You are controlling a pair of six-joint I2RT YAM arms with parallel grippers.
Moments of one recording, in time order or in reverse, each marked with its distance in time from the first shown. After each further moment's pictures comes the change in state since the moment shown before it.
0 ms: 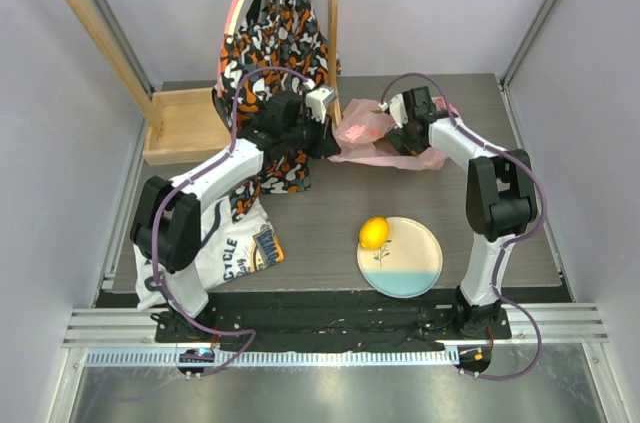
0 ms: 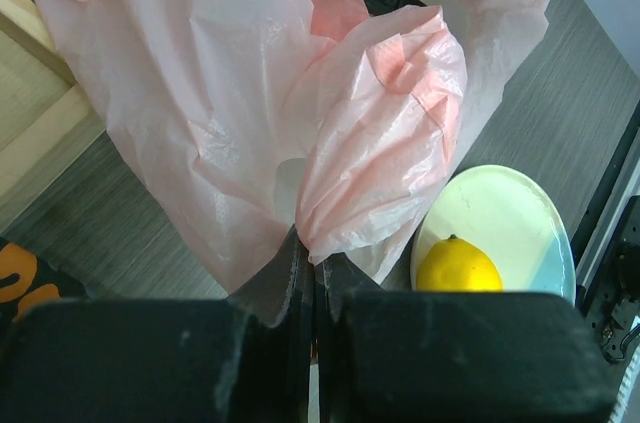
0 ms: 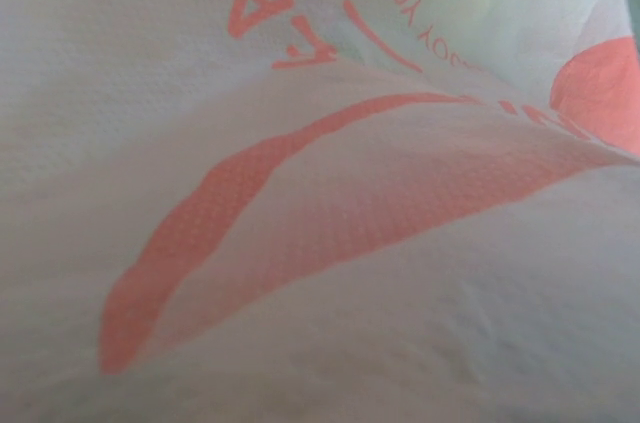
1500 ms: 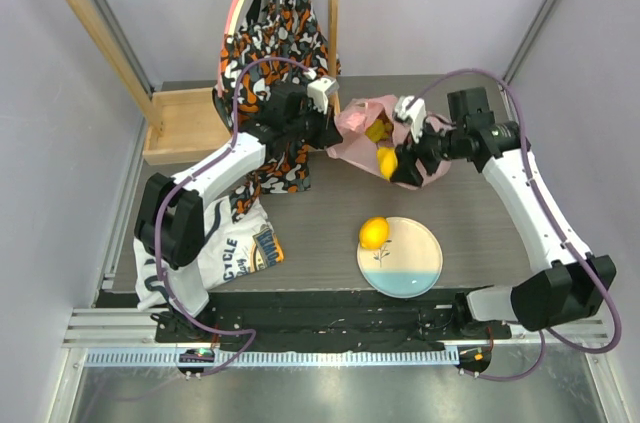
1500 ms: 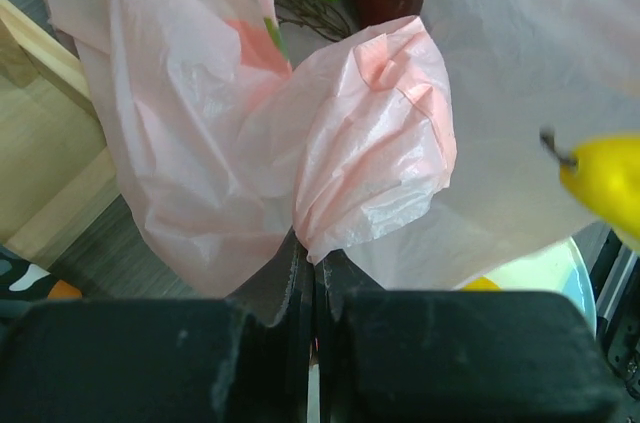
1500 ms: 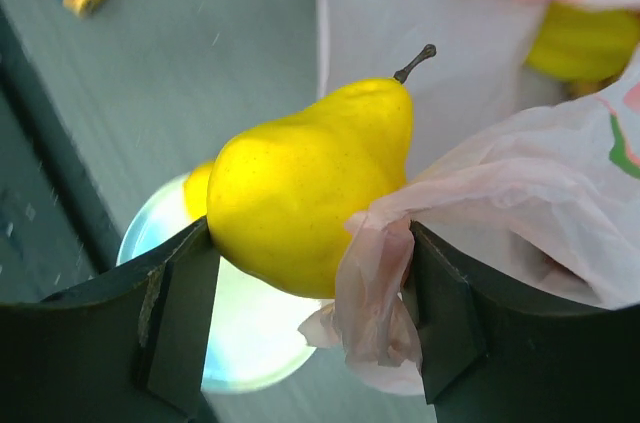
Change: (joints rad) left arm 0.000 0.034 0.081 0.002 -0.038 0.019; right arm -0.010 -0.577 -0.039 -0.386 -0.886 -0.025
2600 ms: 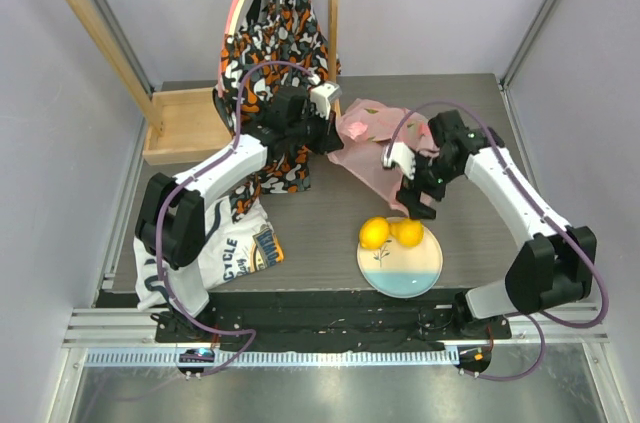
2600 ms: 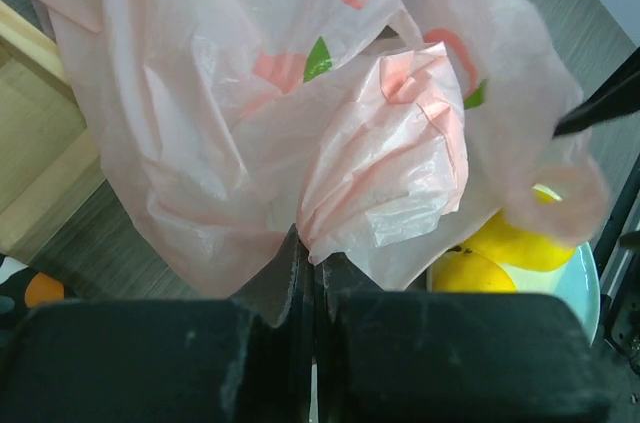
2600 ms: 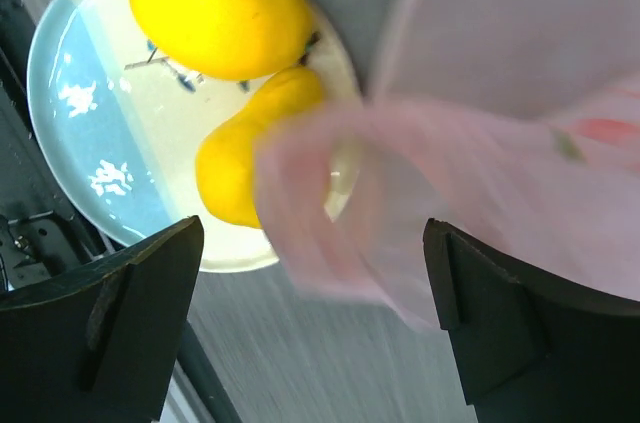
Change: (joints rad) left arm -0.008 0.001 -0.017 -0.021 0.009 0.031; right arm 0.023 0.073 -0.266 -0.214 0.209 -0.456
